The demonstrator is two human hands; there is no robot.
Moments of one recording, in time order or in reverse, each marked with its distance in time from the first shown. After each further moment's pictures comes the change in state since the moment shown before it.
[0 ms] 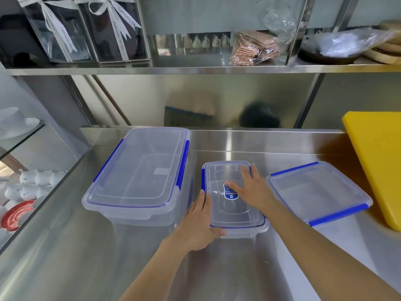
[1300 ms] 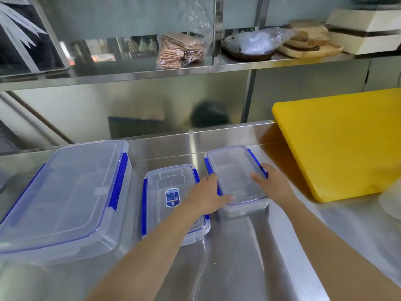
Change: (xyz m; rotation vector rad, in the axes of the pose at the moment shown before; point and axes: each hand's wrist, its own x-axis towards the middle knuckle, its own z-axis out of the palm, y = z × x) left_hand 0.098 0.126 0.020 -0.002 -0.033 0.123; right_hand -0.034 0.153 -0.080 0.363 0.371 0.245
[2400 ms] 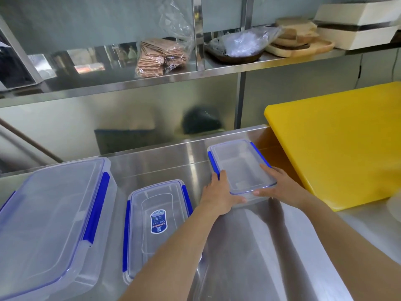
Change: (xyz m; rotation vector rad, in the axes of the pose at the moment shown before) left_hand 0.082 0.030 0.031 -0.008 0.063 0.033; right_hand 0.029 0.019 -0.039 0.059 -0.278 0.024
